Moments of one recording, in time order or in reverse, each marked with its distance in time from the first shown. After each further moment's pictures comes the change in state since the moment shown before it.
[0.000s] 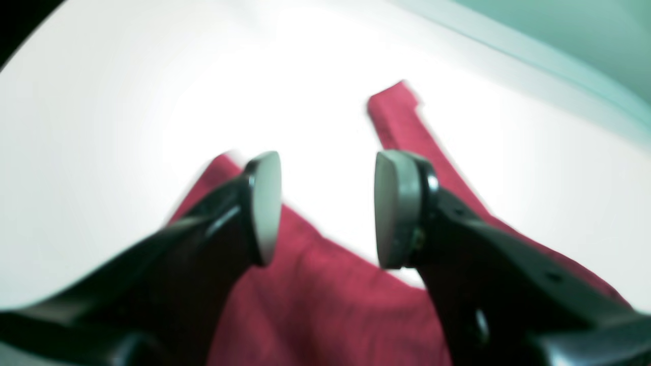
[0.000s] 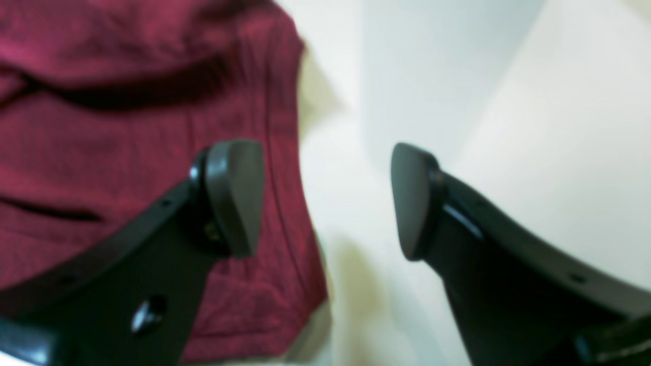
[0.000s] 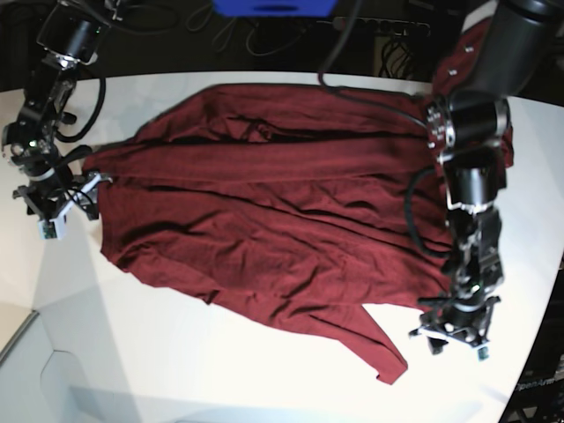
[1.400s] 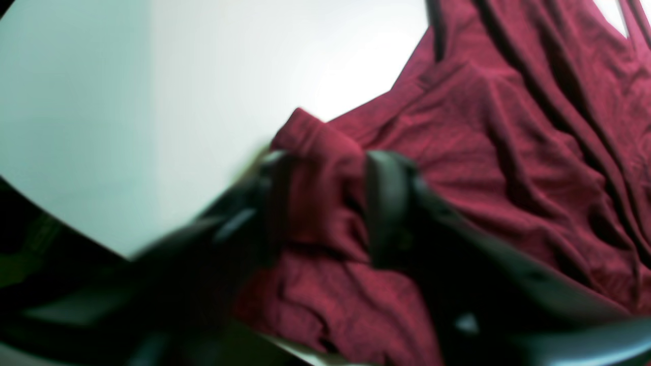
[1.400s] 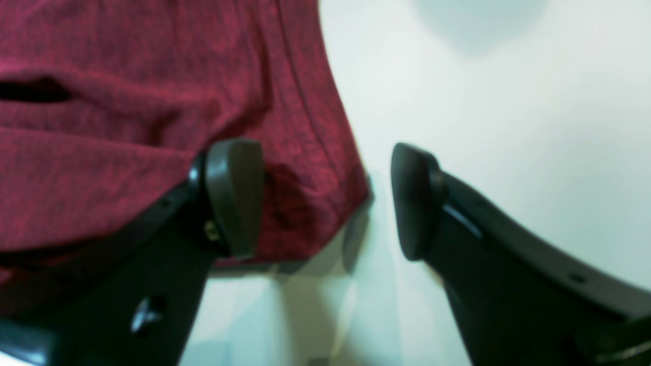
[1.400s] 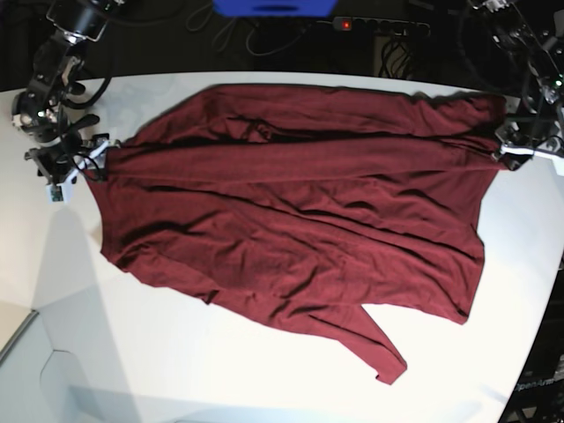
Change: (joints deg) left arm 51.3 1.0 -27.8 59.6 -21.5 0.1 39.1; right arm -5.5 -3.0 3.3 -2.9 0.6 0.2 0.6
